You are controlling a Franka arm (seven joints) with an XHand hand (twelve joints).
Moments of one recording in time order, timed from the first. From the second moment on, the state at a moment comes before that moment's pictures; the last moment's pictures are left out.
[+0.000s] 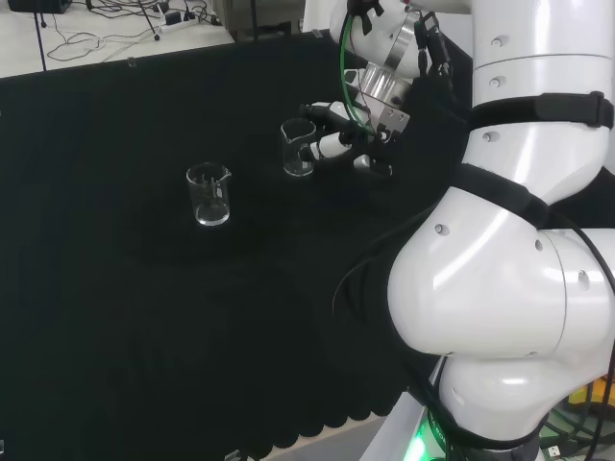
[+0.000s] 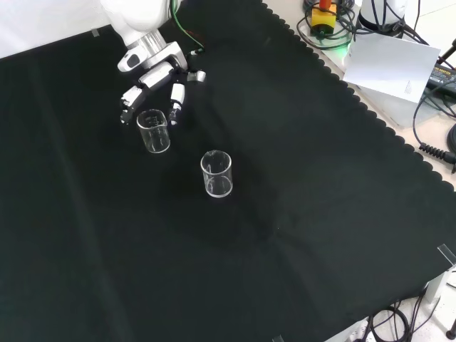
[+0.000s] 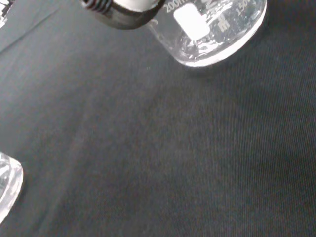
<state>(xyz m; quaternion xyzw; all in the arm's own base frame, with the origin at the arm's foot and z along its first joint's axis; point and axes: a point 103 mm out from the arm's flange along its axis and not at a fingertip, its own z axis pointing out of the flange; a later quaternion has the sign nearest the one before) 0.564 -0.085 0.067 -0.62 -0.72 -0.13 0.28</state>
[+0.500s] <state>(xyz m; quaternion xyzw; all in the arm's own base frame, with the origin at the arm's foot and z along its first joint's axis) 0.559 -0.090 0.088 -0.62 -0.73 -0.16 0.26</state>
